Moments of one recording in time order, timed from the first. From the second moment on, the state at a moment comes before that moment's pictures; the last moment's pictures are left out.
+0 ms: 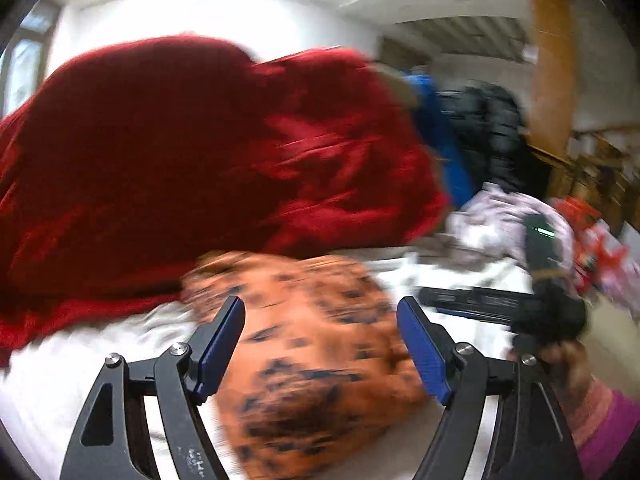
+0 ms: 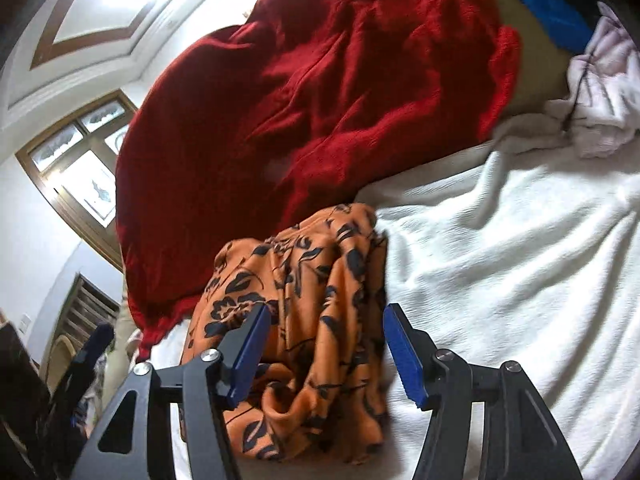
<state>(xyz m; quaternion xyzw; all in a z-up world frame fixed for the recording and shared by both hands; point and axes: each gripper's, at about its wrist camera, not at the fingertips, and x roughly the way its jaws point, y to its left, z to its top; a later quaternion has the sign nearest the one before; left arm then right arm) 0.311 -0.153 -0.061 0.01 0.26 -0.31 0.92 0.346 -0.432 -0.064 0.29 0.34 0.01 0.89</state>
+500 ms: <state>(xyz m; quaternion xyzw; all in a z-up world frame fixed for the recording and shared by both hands) 0.355 -0.115 -0.141 0.01 0.40 -0.20 0.89 0.377 -0.361 -0.074 0.17 0.39 0.00 0.91</state>
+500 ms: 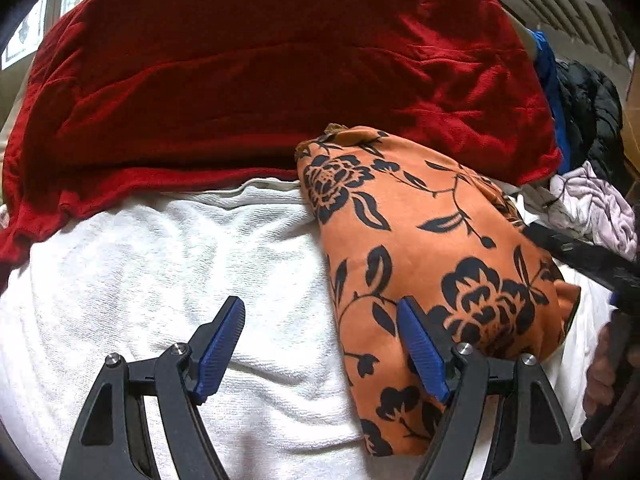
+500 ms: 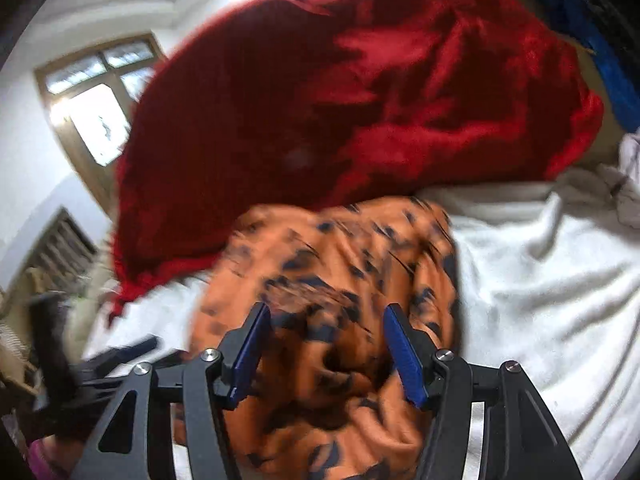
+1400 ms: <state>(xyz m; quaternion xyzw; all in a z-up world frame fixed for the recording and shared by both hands) 0.348 -0.114 -0.156 0.08 0.41 -0.22 0.88 0.341 -0.432 -0.080 0.27 0.36 -0.01 0.90</state>
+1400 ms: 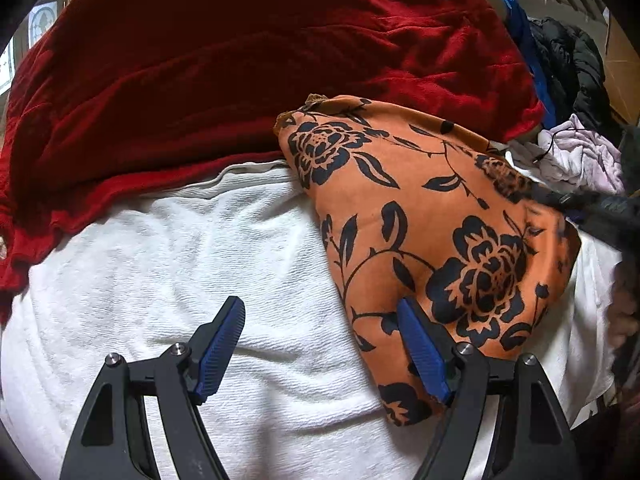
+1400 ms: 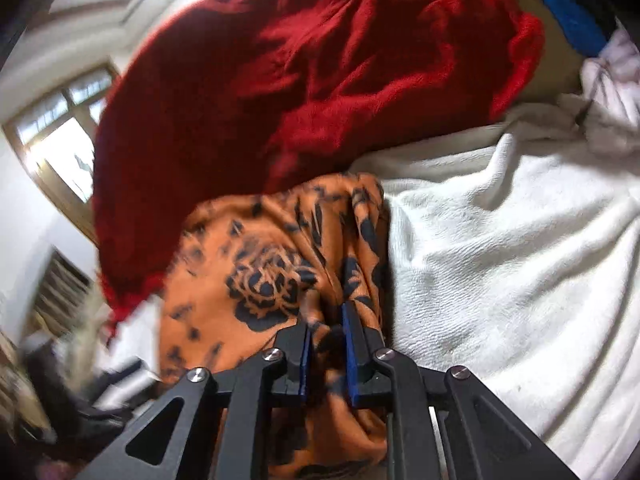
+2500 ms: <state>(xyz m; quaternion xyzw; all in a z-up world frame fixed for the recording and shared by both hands) 0.344 -0.120 -0.163 0.09 0.44 -0.26 0.86 0.559 -0.408 -0.130 0.26 0.52 -0.05 0.82</state>
